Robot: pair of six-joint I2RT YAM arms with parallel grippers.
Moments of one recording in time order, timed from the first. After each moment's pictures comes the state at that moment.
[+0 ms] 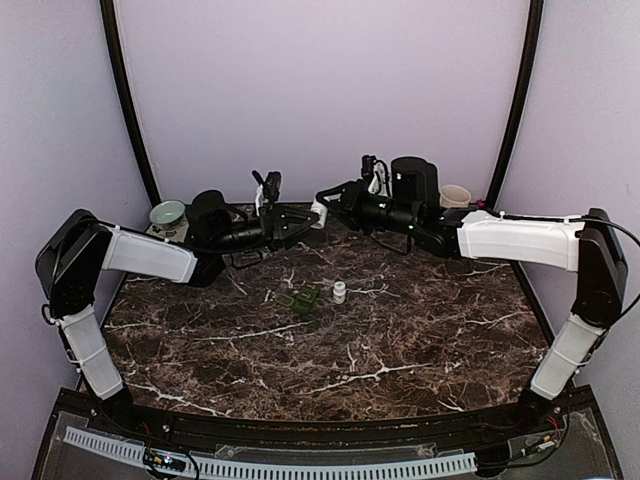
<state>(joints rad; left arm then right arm) -0.60 1.79 0.99 0.98 0.79 -1.04 0.78 1.68 1.25 0.26 -0.23 0.99</state>
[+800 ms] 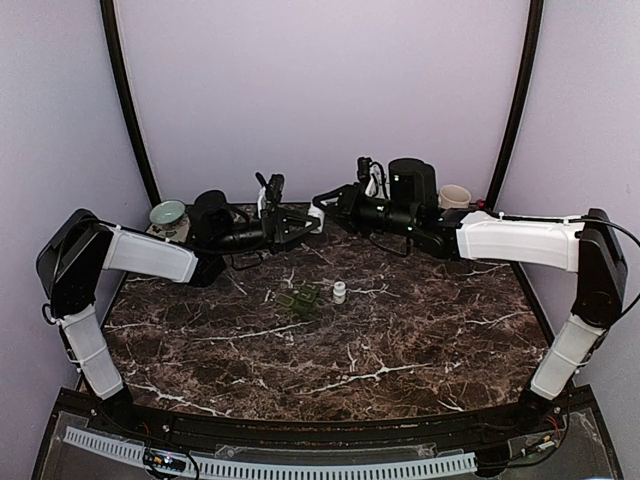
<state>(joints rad) -0.60 1.80 0.99 0.94 0.82 -1.02 0.79 1.68 1.26 0.25 -0.25 0.97</state>
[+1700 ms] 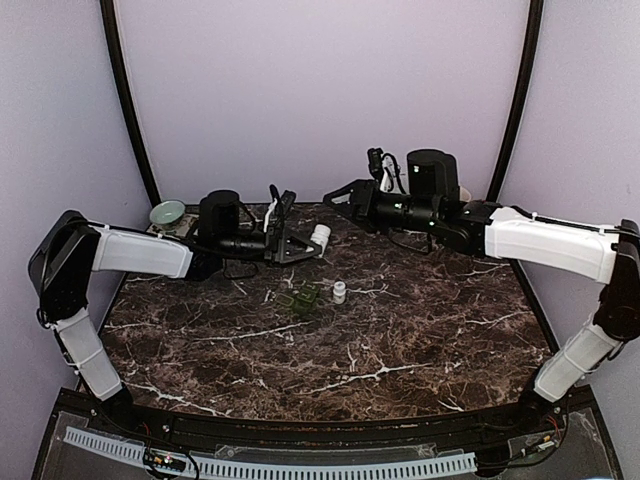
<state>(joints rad) -0.61 1.75 1.02 0.54 0.92 -0.74 0.79 1.54 1.23 0.08 -0.27 0.83</state>
